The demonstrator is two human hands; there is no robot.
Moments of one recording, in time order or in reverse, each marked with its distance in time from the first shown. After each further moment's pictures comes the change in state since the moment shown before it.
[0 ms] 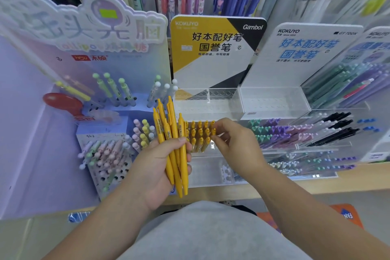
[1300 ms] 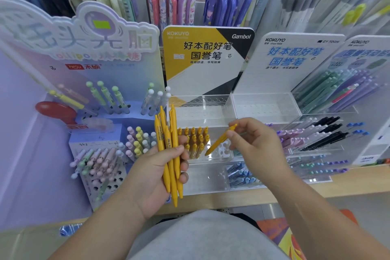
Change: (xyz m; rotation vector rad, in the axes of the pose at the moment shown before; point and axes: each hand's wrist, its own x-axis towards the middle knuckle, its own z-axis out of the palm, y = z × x) left_hand 0.001 -0.004 0.002 -0.007 -0.117 0.003; right_hand -0.018 -0.007 -0.050 0.499 0.123 0.177
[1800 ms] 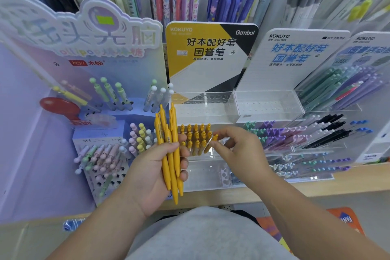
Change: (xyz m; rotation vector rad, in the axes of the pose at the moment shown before) left_hand -0.001 -0.001 -0.004 -0.053 0.027 -0.034; right_hand 0.001 0.022 0.030 -0.395 -0.048 -0.218
